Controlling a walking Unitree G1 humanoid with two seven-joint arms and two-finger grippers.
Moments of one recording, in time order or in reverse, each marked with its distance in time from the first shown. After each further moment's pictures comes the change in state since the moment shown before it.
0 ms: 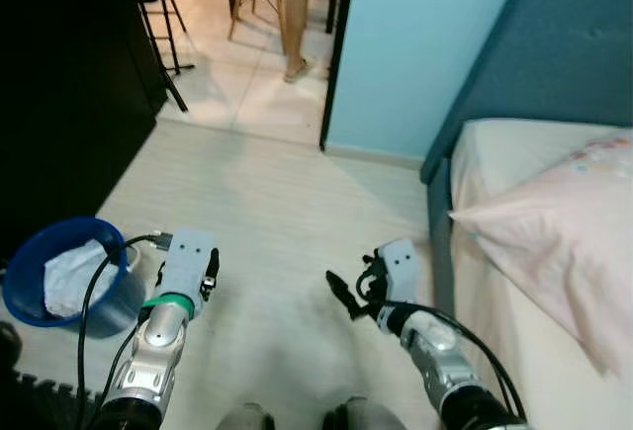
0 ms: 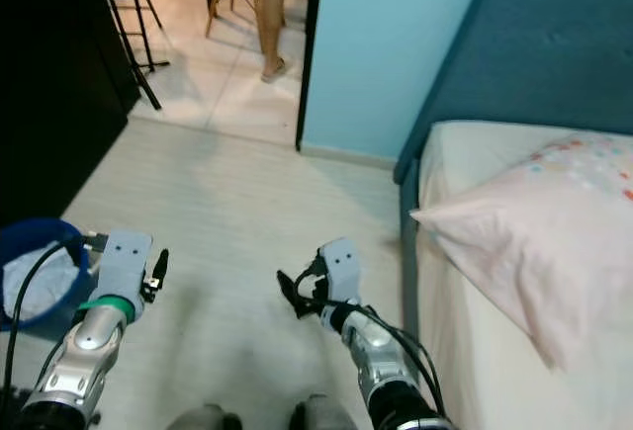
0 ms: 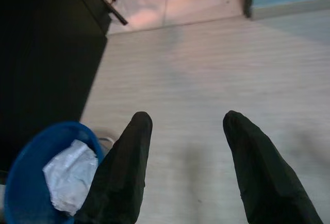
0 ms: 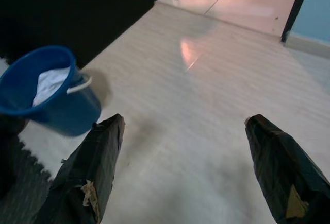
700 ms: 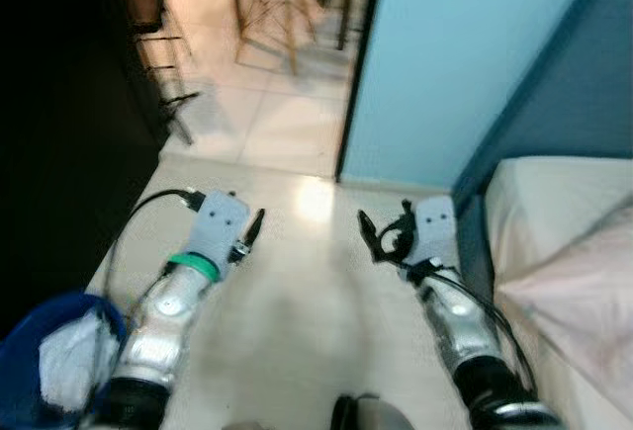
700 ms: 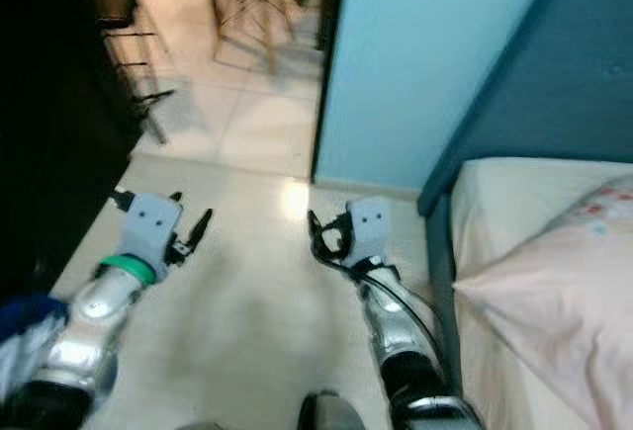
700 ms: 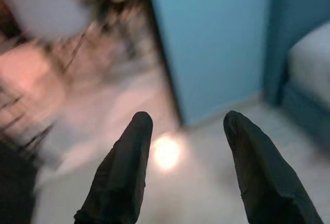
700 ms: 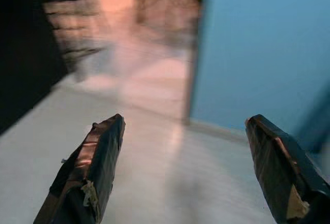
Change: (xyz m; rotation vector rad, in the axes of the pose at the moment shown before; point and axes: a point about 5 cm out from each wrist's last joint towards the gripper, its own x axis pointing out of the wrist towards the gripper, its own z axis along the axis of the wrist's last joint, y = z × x) left arm -0.002 -0.044 0.103 0.030 -0.407 -0.355; right arm -0.002 -0.043 0.061 -0.109 -0.250 -0.283
